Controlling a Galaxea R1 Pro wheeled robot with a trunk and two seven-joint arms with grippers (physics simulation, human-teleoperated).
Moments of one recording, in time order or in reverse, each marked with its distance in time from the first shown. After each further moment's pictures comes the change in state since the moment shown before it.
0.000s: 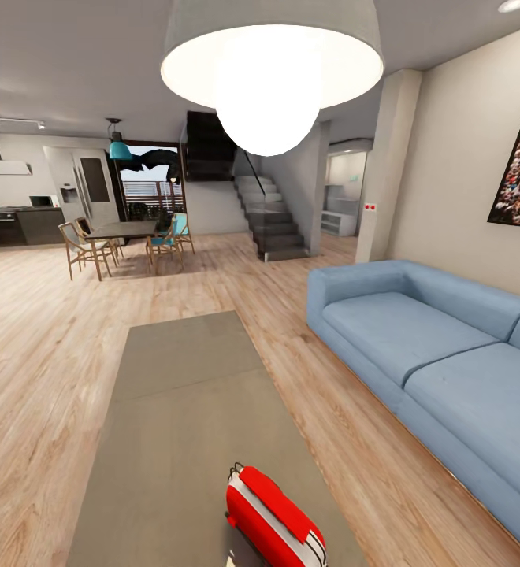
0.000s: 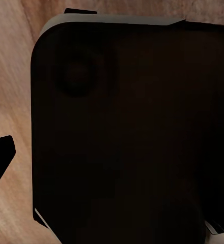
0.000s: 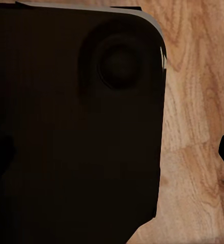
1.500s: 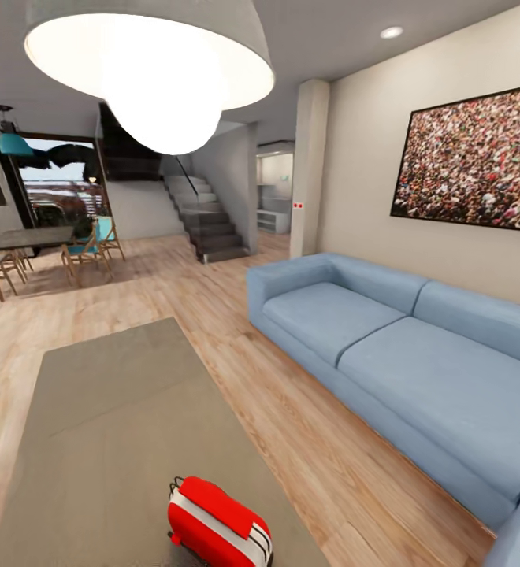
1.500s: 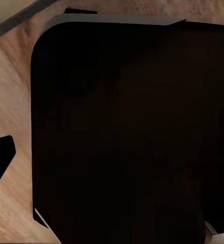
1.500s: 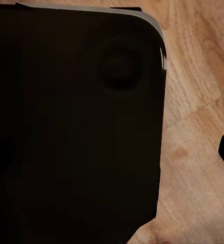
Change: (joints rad) left arm 0.000 0.000 0.000 0.000 0.000 0.000 0.000; right arm 0.000 0.000 -0.001 0.000 0.000 -0.002 0.000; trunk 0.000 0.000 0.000
